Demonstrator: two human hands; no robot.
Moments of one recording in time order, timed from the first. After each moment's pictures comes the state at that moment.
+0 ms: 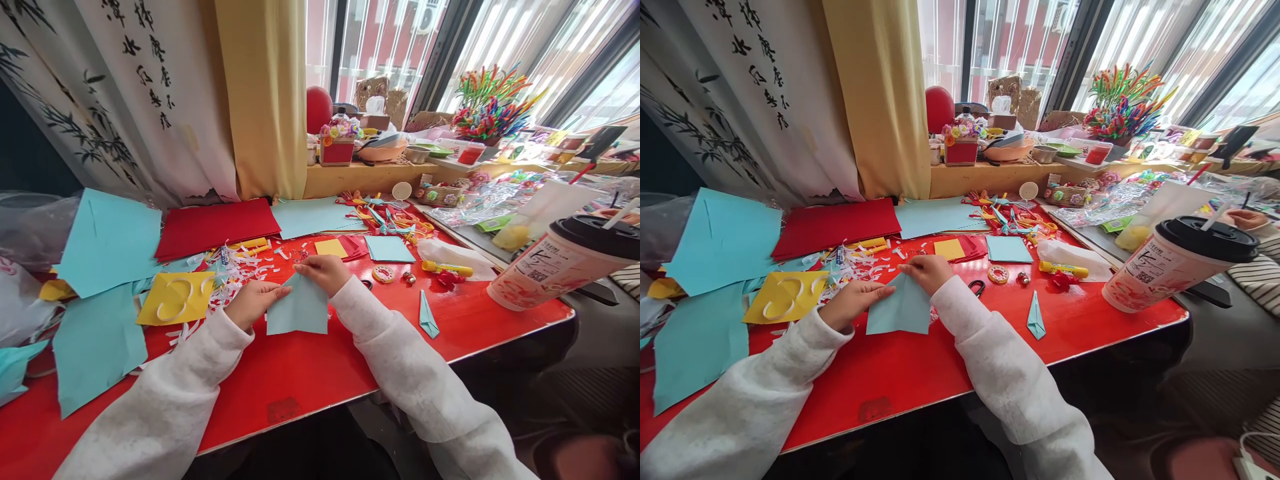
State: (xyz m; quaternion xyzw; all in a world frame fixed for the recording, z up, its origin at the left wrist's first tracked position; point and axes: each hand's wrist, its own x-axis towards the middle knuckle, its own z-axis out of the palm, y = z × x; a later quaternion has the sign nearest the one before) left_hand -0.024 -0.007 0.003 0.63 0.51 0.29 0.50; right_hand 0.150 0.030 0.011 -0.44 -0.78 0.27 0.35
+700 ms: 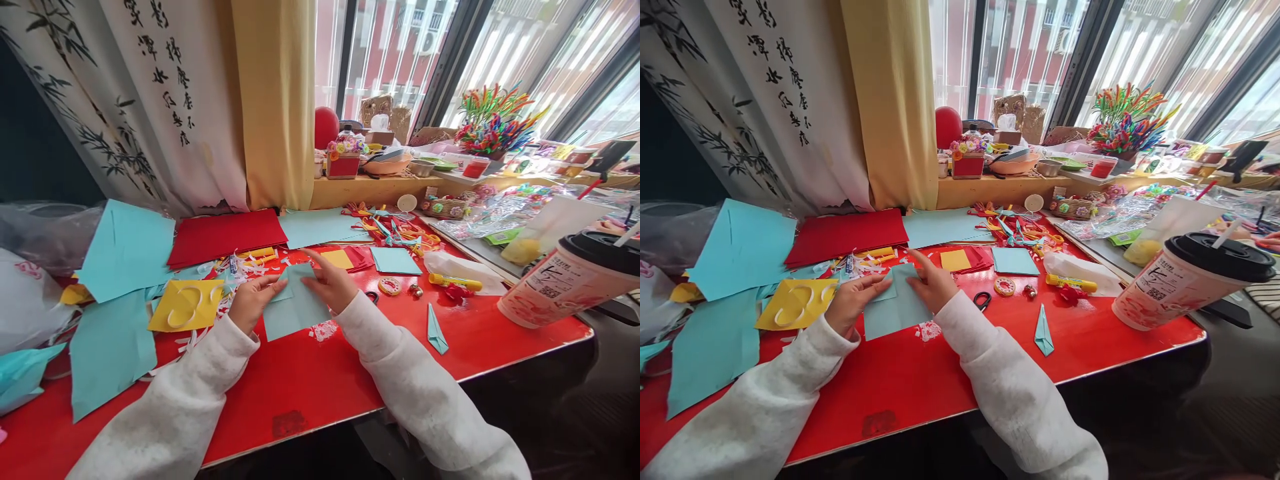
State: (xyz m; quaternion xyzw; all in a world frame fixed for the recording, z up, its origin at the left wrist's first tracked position) left_hand -0.024 -0.007 0.008 0.49 0.52 0.50 0.50; right_hand 0.145 0.018 0.013 -0.38 -0.76 0.33 0.41
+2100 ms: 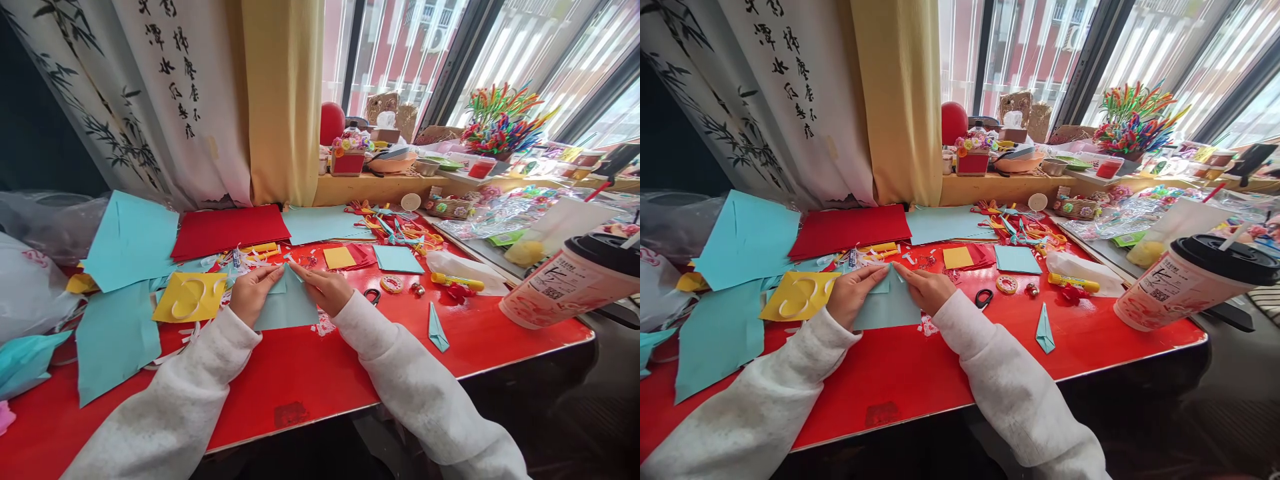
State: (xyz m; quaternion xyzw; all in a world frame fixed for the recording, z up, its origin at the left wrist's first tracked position) left_hand -0.026 -0.007 0.009 0.53 0.54 0.54 0.37; right_hand 0.141 0.009 0.010 -0.34 -0.88 0.10 0.31
